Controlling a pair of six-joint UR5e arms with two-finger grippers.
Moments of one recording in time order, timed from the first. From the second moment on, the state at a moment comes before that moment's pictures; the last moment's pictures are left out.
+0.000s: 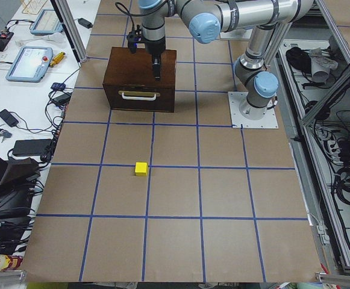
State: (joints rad) left arm -1.09 -1.62 -1.45 -1.68 1.58 0.45; right arm 1.70 -1.45 1.48 -1.58 -1.60 -0.05
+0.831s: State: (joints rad) left arm -0.94 -1.77 -1.44 -1.64 1.49 0.65; right arm 1.70 -1.45 1.48 -1.58 -1.60 -0.05
